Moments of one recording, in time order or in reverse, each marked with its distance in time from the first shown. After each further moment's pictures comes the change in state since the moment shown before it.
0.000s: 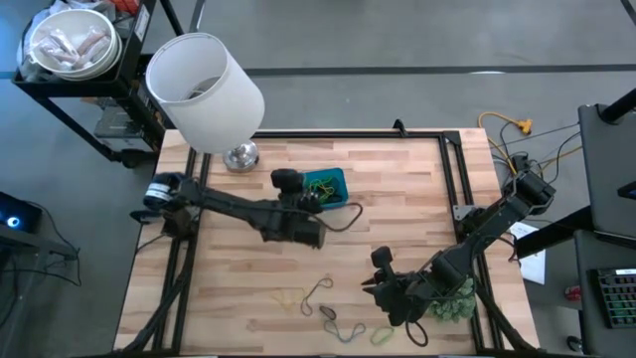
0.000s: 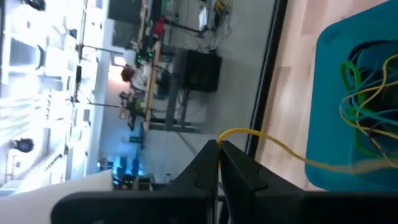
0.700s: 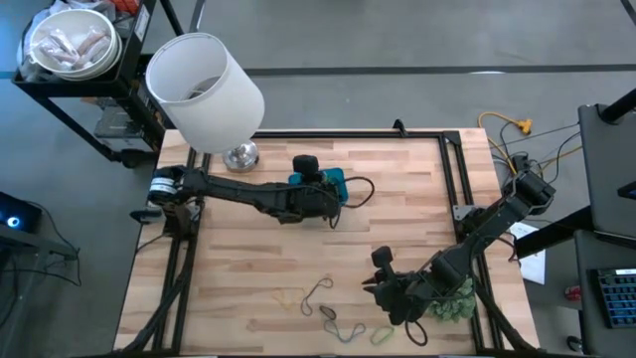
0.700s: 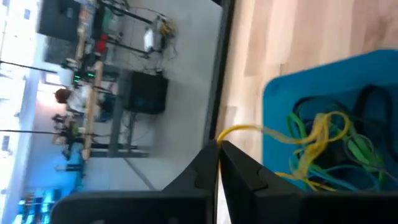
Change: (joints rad) left arm 0.146 0.008 -0.042 0.487 0.310 0.403; right arm 0.000 0.000 -0.019 0.000 0.000 0.003
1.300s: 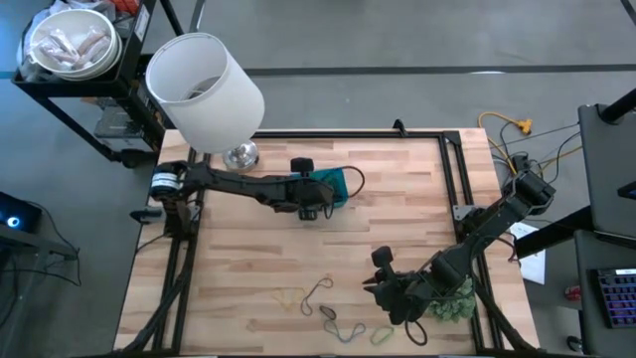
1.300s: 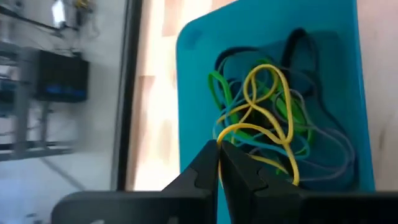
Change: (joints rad) left arm 0.103 0.001 -0.145 0.022 0.342 -0.076; right arm 0.000 0.000 -0.008 0.004 0.000 0.005
